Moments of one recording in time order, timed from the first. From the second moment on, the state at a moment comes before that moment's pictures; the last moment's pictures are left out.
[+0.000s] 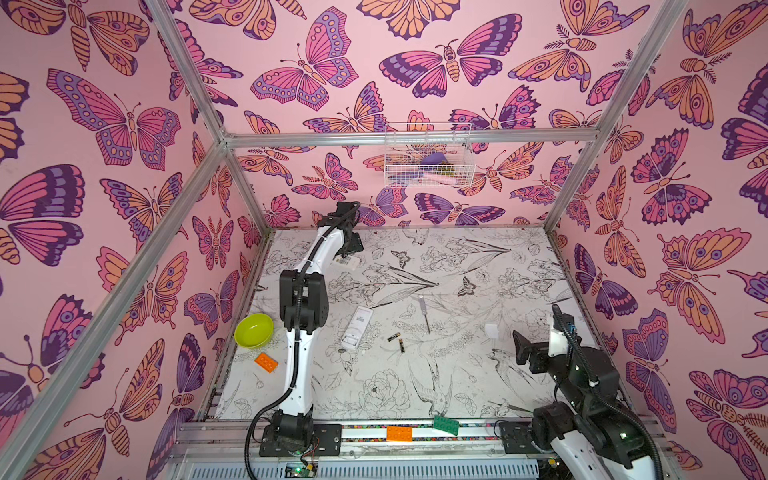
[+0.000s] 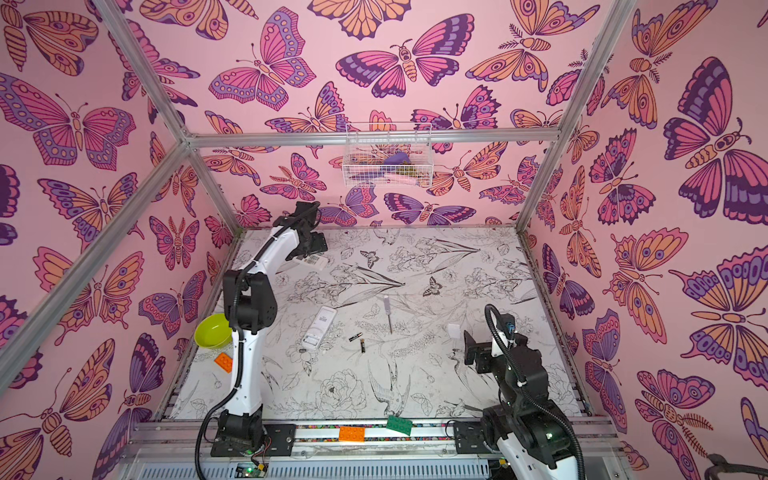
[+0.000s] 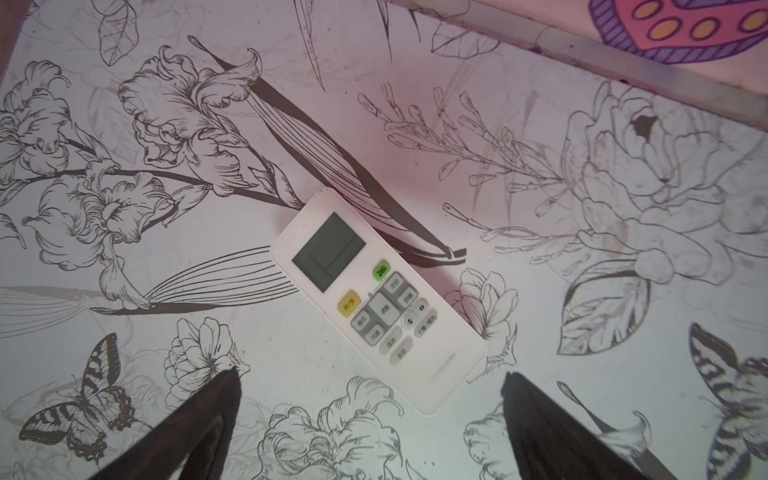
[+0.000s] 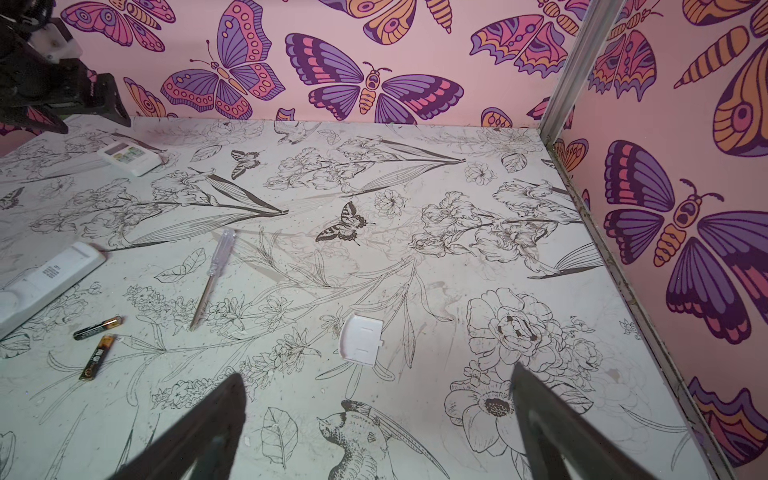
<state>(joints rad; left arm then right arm) -0.20 2.42 2.27 -0.99 -0.29 -0.49 0.26 0.15 0.52 -0.73 0.12 0.10</state>
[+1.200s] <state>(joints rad) -0.24 2.60 2.37 -1.07 -0.36 -0.58 0.23 0.16 0.52 -0.73 0.09 0.10</state>
